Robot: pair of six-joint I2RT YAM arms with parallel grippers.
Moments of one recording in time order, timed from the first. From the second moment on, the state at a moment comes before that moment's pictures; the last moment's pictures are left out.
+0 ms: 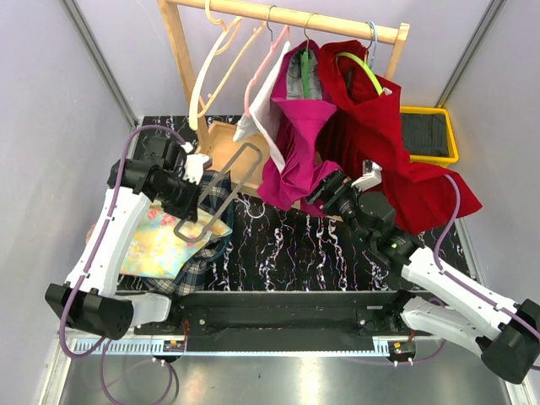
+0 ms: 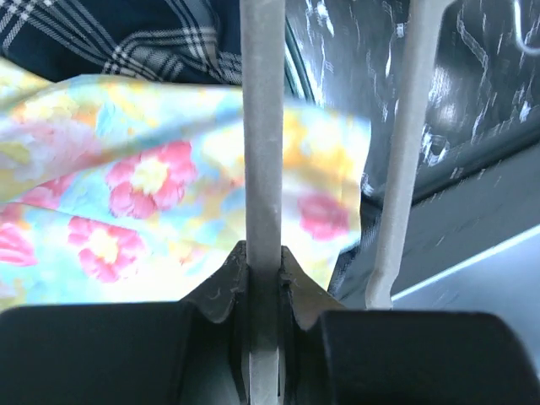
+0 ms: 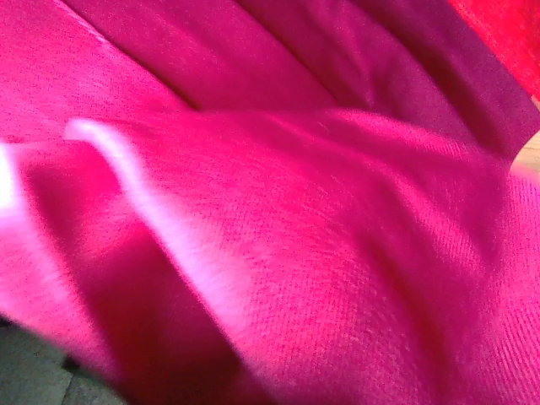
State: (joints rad) left arm -0.23 1.26 1.41 -1.33 0.24 0.15; right arm 0.74 0.92 0.69 0.16 0.23 0.93
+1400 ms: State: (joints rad) left arm -0.56 0.65 1.48 -1.43 -0.05 0.74; right arm 0.79 0.72 0.99 0.12 0.04 0.80
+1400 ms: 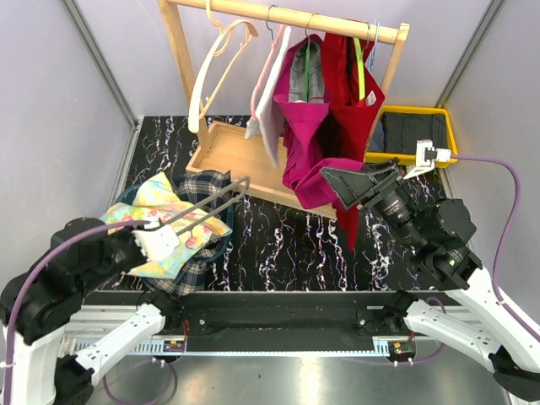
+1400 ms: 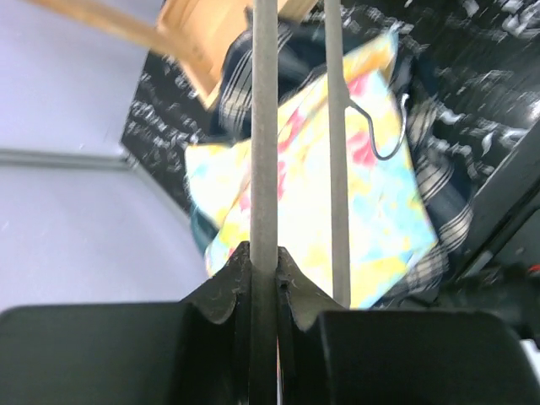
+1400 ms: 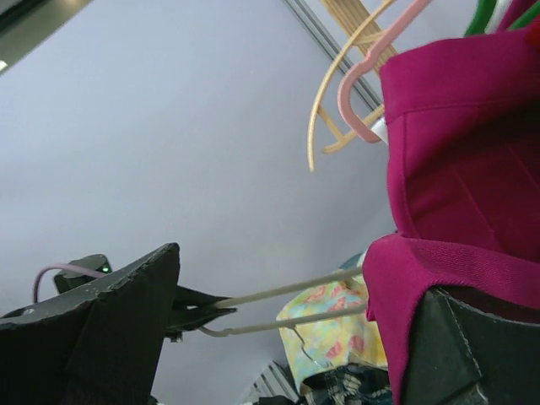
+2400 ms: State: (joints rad) left arm -0.52 1.18 2.26 -1.40 0.47 0.29; right arm 0.83 0.45 0.93 -0.49 0.42 0.81
